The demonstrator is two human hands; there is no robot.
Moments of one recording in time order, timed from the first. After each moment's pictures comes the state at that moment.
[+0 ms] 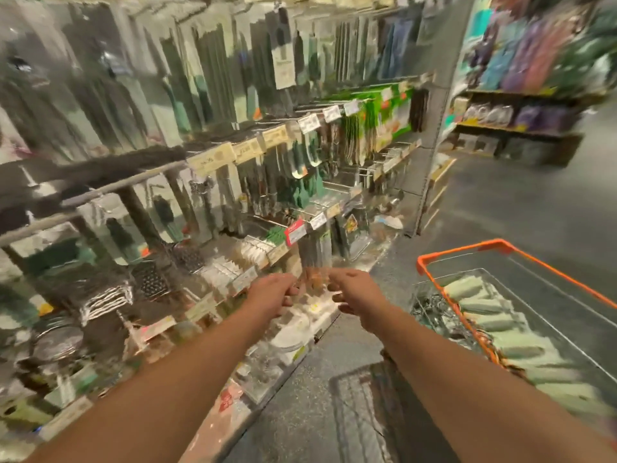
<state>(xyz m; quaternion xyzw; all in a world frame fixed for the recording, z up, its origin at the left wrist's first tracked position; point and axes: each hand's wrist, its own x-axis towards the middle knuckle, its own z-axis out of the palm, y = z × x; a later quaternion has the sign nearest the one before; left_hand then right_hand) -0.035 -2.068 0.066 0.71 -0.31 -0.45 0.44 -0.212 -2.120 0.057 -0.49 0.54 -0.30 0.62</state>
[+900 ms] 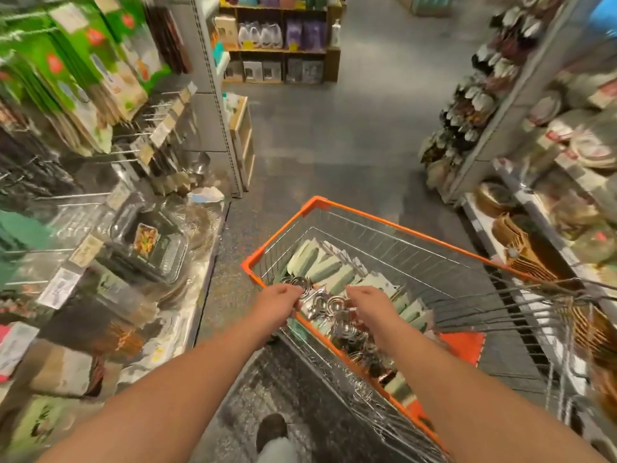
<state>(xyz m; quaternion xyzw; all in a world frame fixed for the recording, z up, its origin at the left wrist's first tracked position) -0.346 -2.348 -0.071 0.57 -0.54 -0.60 0.13 -0.526 -2.254 -0.058 -0.19 0.78 -0.37 0.48</state>
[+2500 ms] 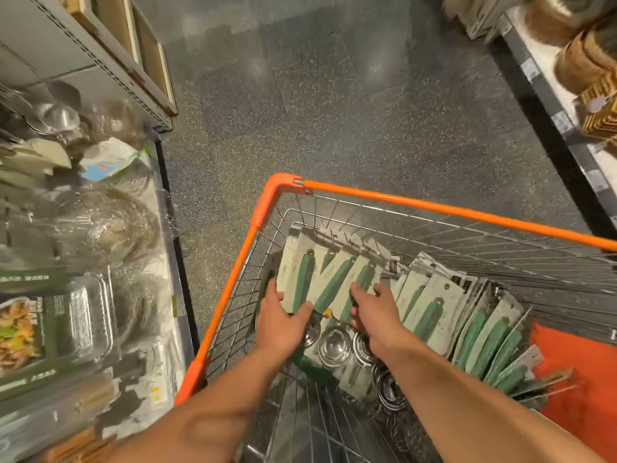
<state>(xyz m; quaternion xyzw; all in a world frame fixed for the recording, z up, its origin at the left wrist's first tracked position) -0.475 -2.557 -0.330 0.62 -0.60 -0.49 -0.07 -0.623 -2.458 -0.328 0.19 0.74 -0.39 0.51</state>
